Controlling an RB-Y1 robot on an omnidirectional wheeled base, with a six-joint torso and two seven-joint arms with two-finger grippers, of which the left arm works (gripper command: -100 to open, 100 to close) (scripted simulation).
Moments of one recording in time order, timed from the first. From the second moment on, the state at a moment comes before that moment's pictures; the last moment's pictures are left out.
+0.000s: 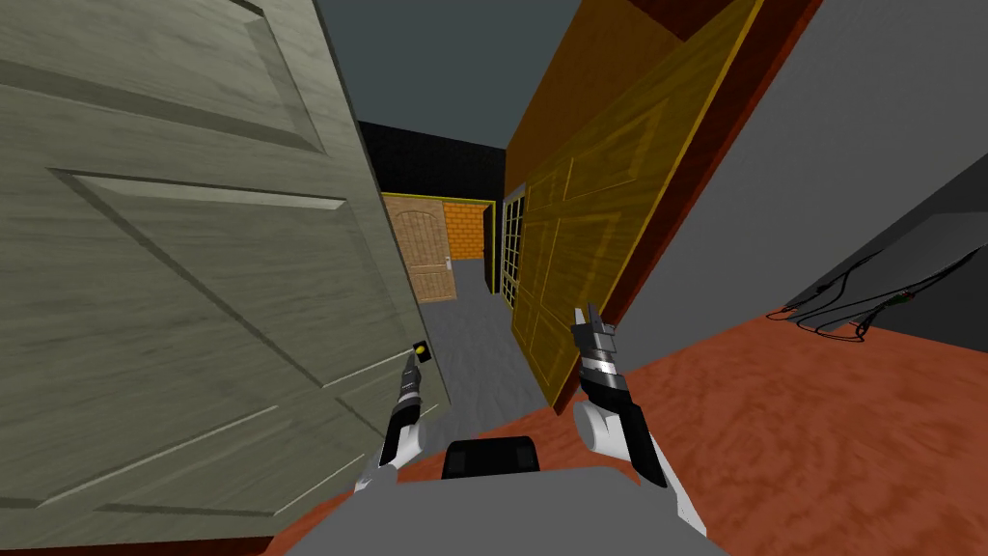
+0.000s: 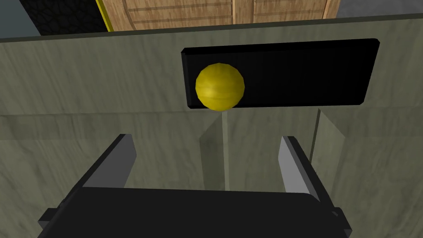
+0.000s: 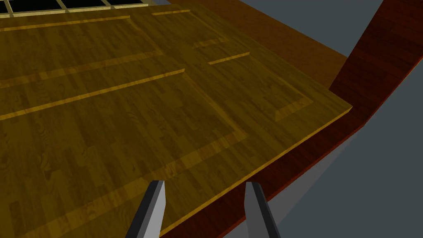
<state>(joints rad) -0.06 0.04 0.26 -0.74 0.24 -0.80 -0.19</state>
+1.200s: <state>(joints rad) -0.04 0.03 0.27 -0.74 0.25 -0.81 -0.19</state>
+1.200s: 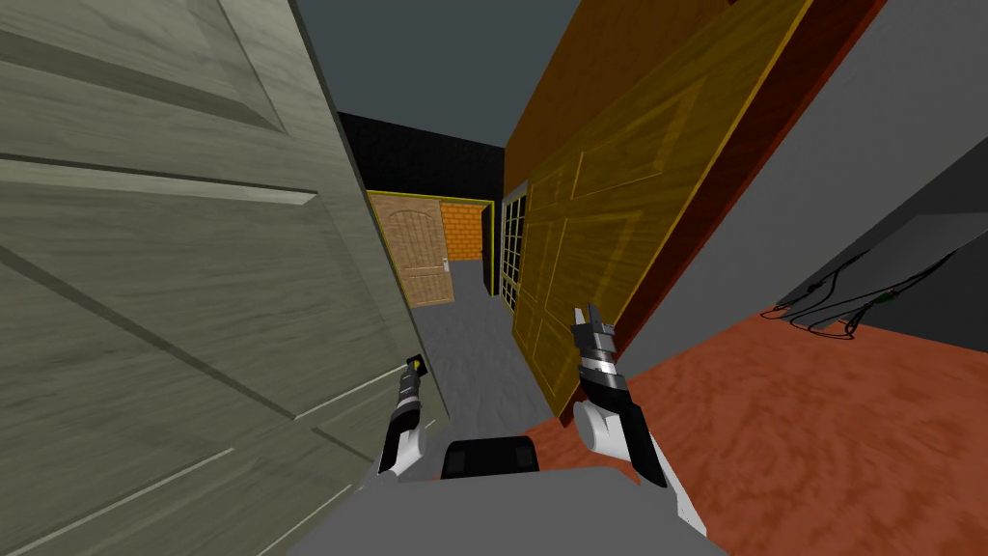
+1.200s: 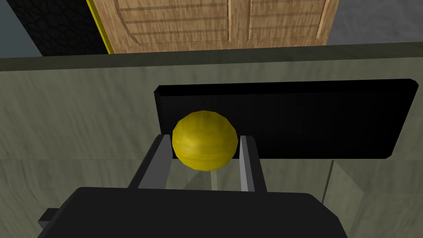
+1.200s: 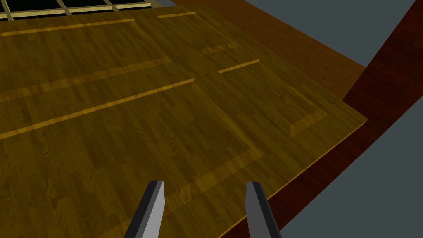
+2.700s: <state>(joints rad) 0.01 0.08 0.44 -0.78 0.42 -0.81 -0.27</state>
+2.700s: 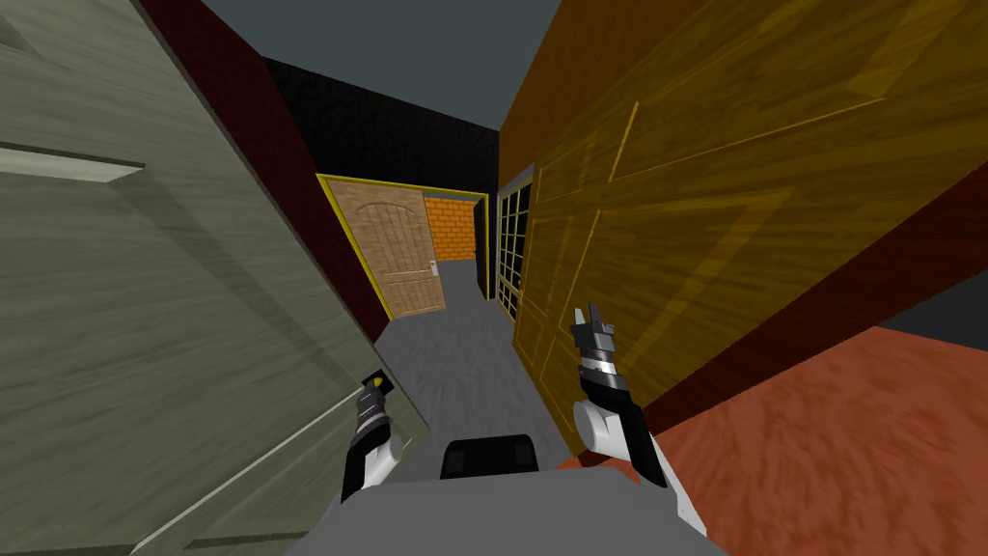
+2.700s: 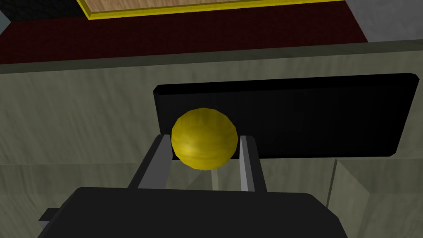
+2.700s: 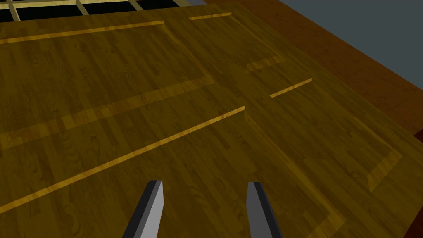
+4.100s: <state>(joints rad) 0.05 0.05 0.57 -0.83 0.54 -0.82 -0.34</state>
